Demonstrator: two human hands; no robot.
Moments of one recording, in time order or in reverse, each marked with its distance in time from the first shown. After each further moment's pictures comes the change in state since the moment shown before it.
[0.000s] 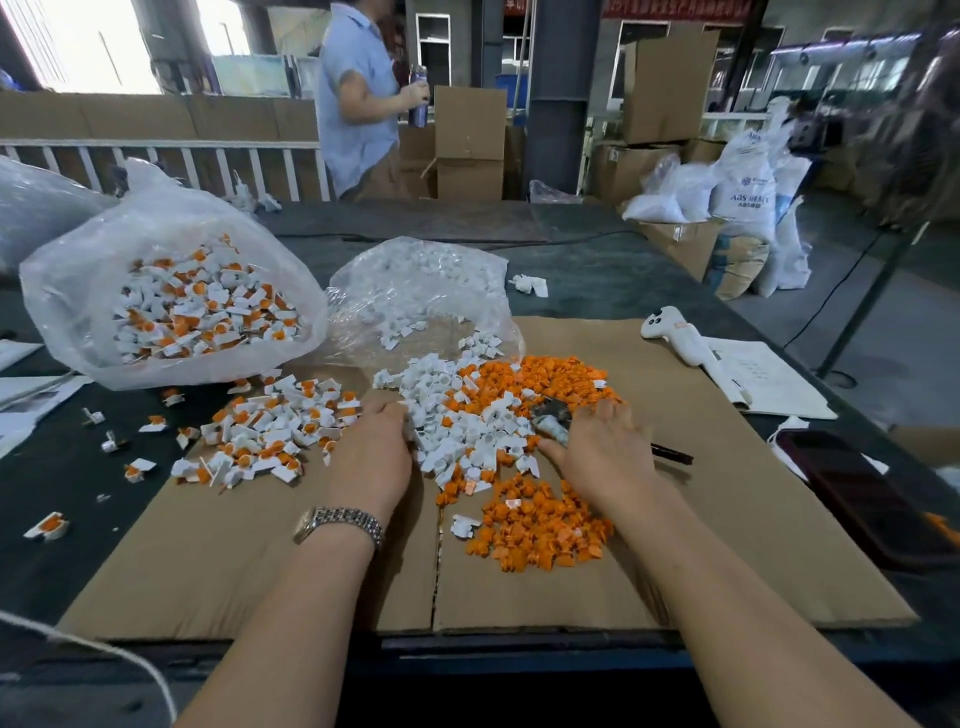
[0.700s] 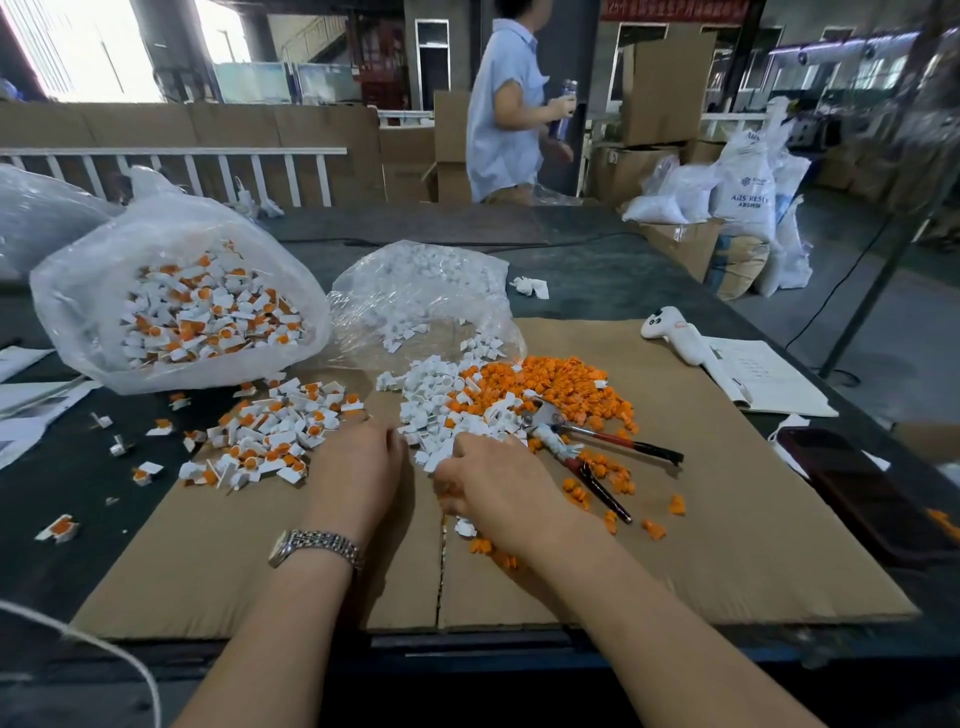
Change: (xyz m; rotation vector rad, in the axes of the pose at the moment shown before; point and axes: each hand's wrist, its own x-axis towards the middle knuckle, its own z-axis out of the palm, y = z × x) left_hand -0.007 -0.018 -0.001 0.060 0.119 0.000; right_hand -0.047 -0.075 -0.016 0.135 0.036 -0.681
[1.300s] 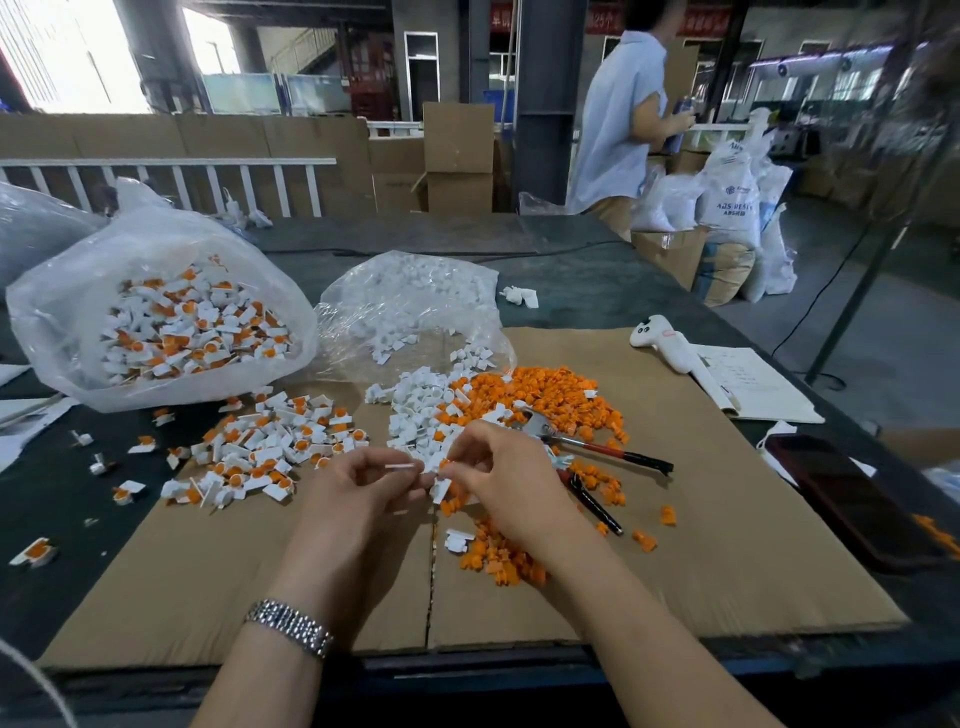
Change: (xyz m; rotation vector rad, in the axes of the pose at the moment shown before) left_hand -0.041 0.010 -0.005 -1.577 -0.295 -0.501; right_hand -0.008 0.012 -0.006 0.682 0.266 0.292
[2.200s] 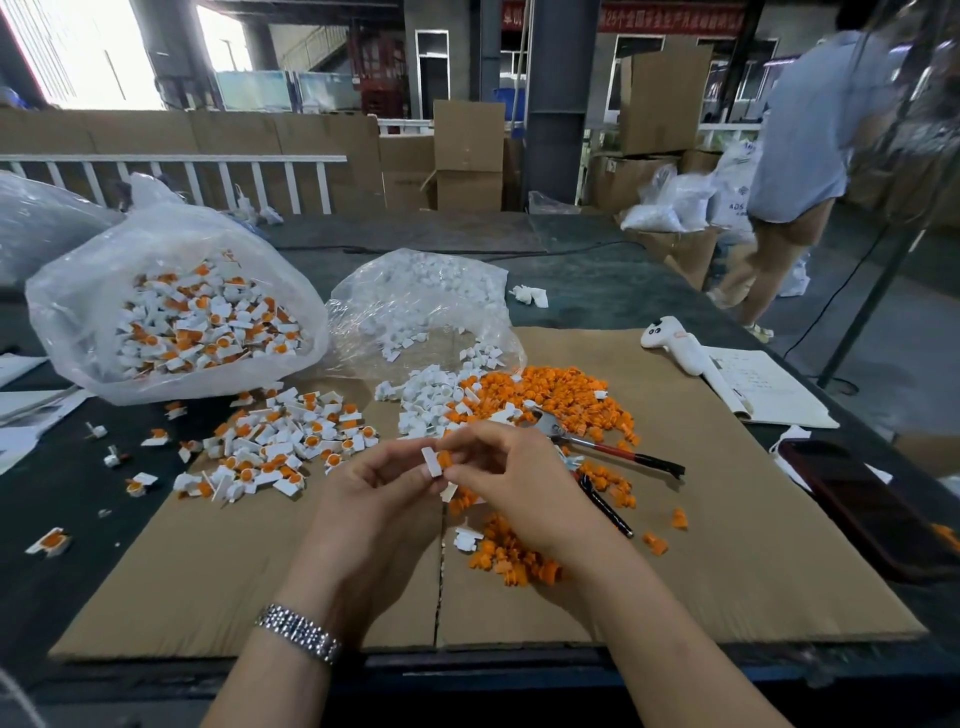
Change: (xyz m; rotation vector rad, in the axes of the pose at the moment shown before) left_hand -0.024 0.017 0.016 -0.129 -0.141 0.033; right_hand -0.012 -0.010 -0.011 0.275 -0.081 -0.041
